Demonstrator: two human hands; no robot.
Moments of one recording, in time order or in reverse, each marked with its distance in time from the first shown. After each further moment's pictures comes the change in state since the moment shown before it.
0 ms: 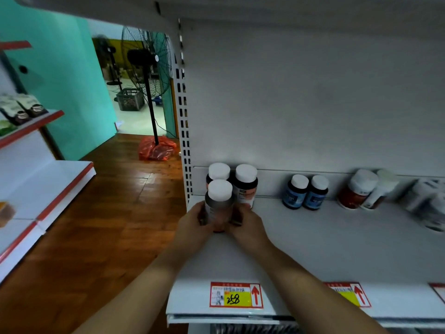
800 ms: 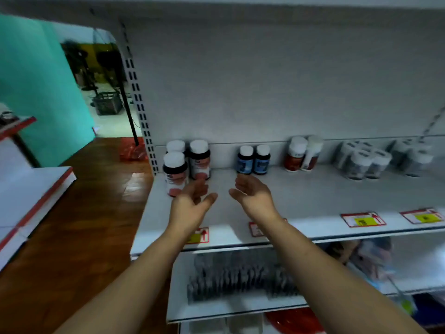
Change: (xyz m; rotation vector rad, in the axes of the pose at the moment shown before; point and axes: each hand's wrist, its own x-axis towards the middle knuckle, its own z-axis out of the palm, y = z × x) left_hand -0.094 0.068 0.069 -0.088 0.095 0.096; right_hand -0.101 0.002 -0.101 0.292 0.215 0.084
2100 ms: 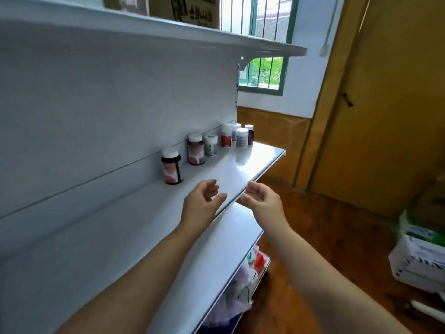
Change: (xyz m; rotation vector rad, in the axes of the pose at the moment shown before) left_hand -0.119 0.350 0.975 -0.266 -0.825 0.254; right_hand -0.037 0.189 -0.978 0.026 0.885 0.057
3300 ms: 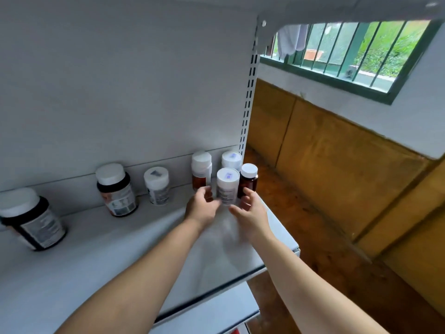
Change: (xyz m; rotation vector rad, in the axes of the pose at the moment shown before) left_hand 0.405 -0.100 0.231 0.143 0.445 -0.420; right_hand 0.484 0.123 -0.065 -0.188 -0.483 0.116
